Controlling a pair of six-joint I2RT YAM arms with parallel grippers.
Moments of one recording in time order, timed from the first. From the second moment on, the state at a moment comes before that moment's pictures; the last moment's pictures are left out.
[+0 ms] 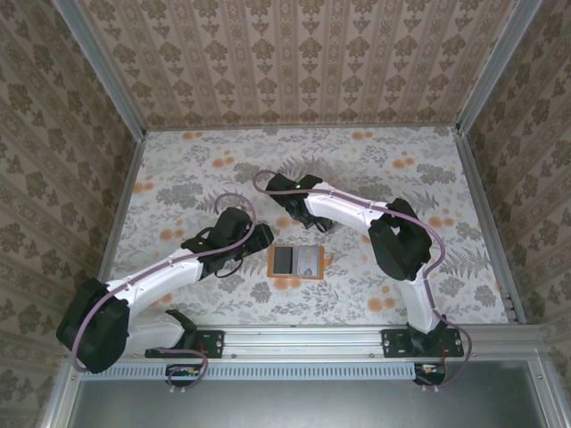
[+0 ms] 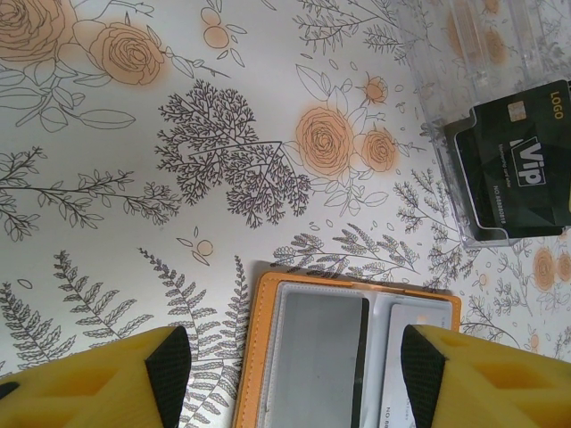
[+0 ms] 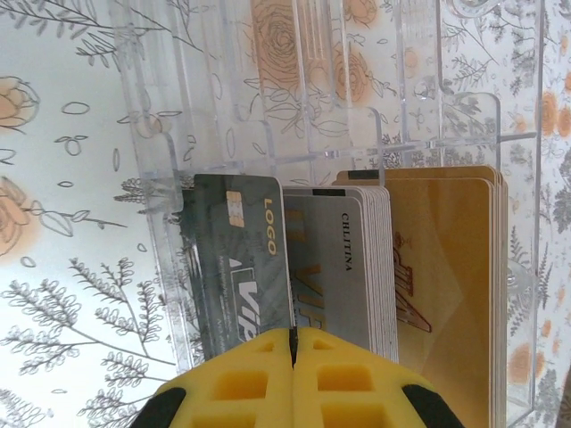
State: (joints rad) left arm -0.70 1.20 0.60 -0.21 0.00 -0.90; right arm 0.76 2.08 1.68 -1.04 0.65 0.29
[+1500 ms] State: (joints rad) left arm -0.70 1.24 0.60 -0.21 0.01 -0.90; right arm 0.69 2.10 1.68 -1.04 0.38 0.29
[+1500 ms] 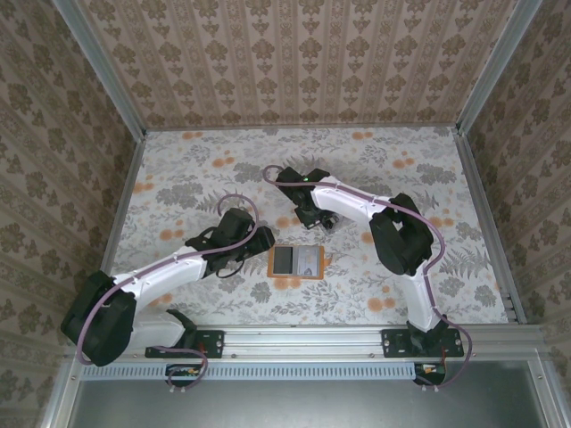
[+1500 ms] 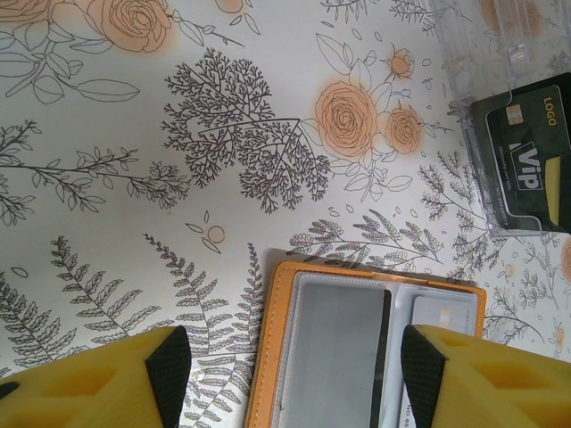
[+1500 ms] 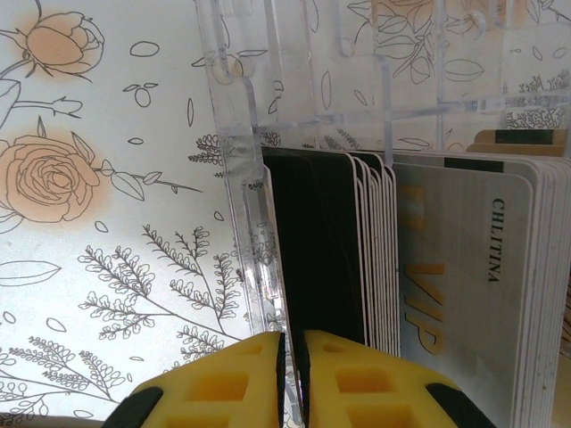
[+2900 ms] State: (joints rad) left arm -0.69 1.32 0.60 -0.24 0.10 -0.88; right arm 0.69 1.47 1.04 -0.71 0.02 0.73
